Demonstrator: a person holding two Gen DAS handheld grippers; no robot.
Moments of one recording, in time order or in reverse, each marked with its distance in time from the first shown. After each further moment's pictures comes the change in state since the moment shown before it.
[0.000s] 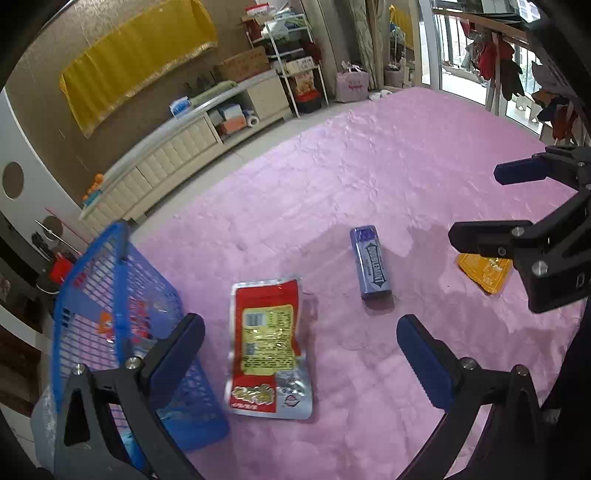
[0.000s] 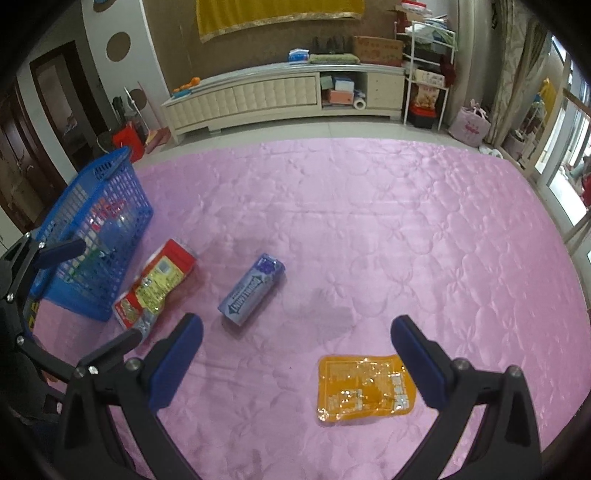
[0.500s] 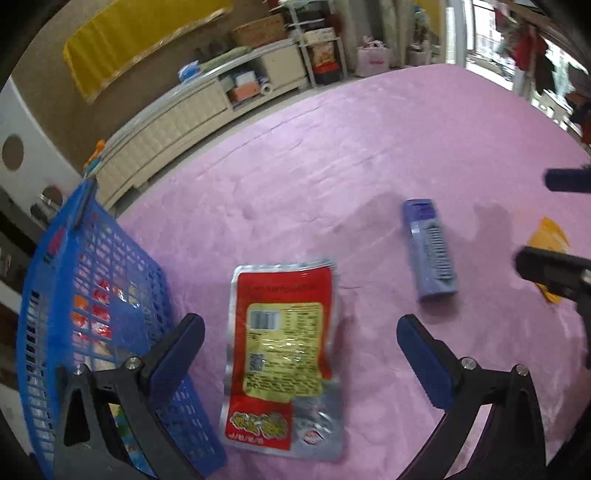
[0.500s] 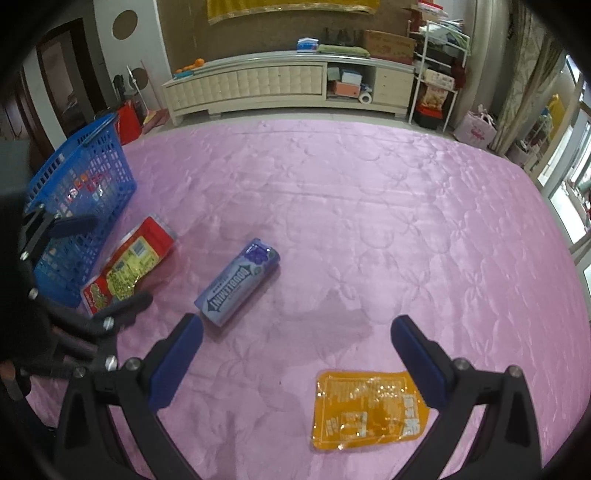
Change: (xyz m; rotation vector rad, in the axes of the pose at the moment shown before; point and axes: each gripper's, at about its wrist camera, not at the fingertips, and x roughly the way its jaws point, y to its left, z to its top) left arm 0.078 0.029 -0.002 -0.078 0.117 0.025; right arm 0.037 0.006 -0.006 -0.059 0.028 -0.017
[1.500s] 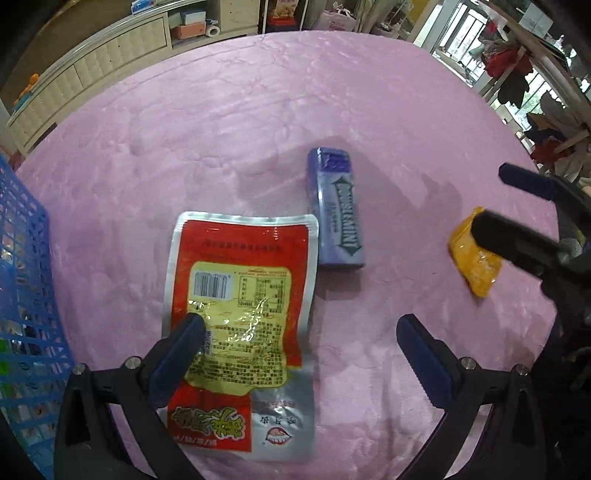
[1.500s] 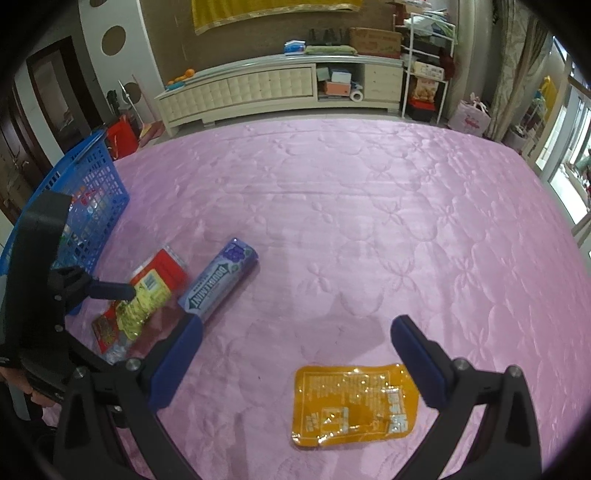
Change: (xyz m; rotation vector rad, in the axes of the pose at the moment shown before) left arm 0.024 -0.019 0.003 -0.080 0.182 -0.398; right arm -0.007 -0.026 -0.006 0.072 -0.008 0.022
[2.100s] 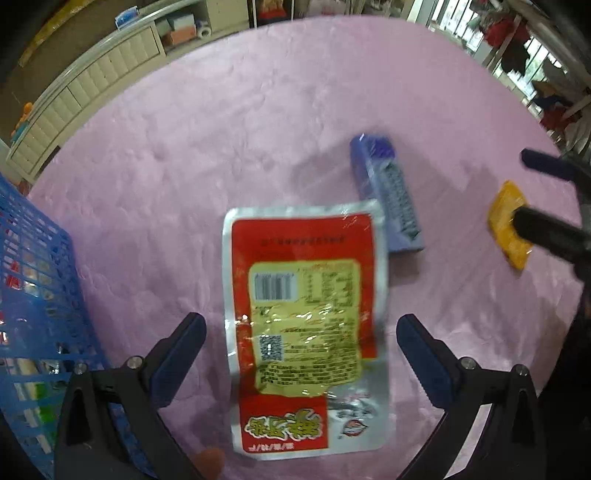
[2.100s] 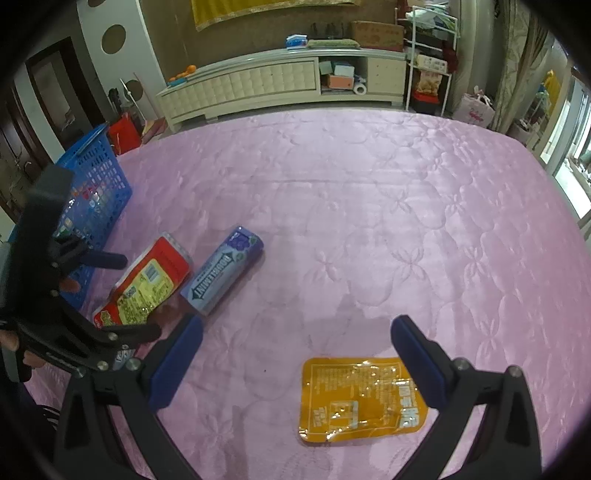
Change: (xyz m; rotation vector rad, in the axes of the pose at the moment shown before) left arm 0.016 0.039 0.011 0.112 0.074 0.105; right arm 0.010 0.003 -0.003 0.010 0.022 0.015
